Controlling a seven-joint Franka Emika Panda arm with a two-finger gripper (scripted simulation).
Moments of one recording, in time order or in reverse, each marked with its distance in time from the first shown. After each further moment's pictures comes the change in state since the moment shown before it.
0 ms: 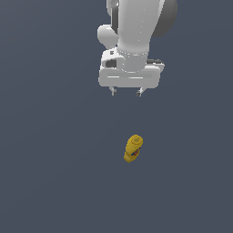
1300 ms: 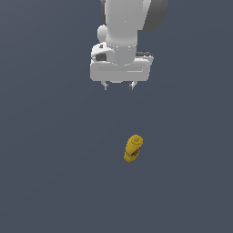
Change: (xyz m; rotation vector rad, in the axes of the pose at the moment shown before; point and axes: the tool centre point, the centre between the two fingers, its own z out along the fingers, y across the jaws) arm -0.023 0.030 -0.008 0.008 -0.003 -0.051
